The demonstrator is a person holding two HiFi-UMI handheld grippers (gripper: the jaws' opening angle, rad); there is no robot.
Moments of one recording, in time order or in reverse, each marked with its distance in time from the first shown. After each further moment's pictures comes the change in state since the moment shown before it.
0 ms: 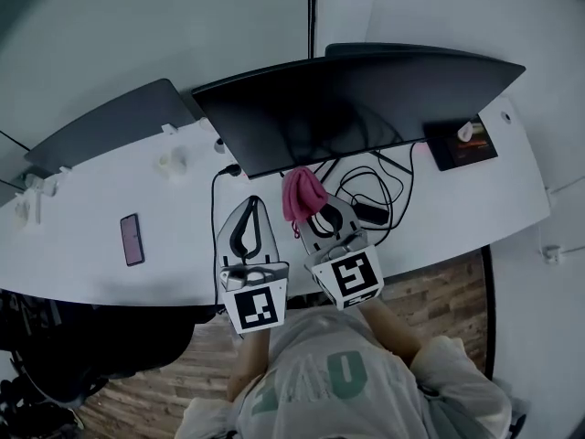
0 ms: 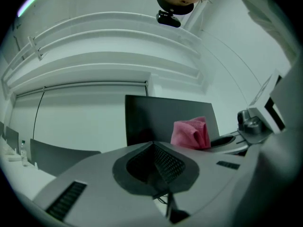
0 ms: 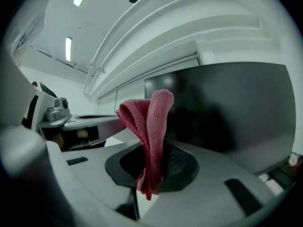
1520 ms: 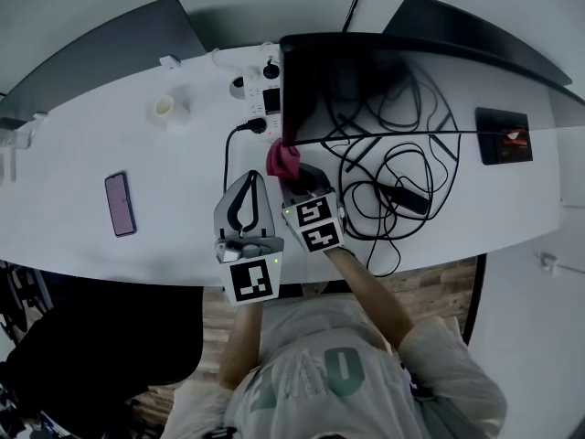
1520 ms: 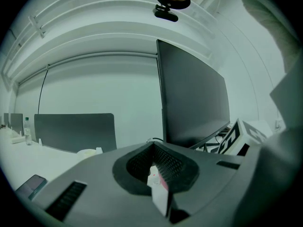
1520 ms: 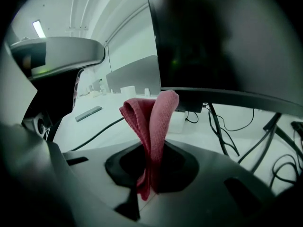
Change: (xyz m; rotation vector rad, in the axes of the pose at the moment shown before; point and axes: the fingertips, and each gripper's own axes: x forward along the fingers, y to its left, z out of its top) left arm 0.021 0.092 -0.146 -0.069 0.220 0.038; right arm 0.130 0.053 -0.249 0.118 0.606 0.060
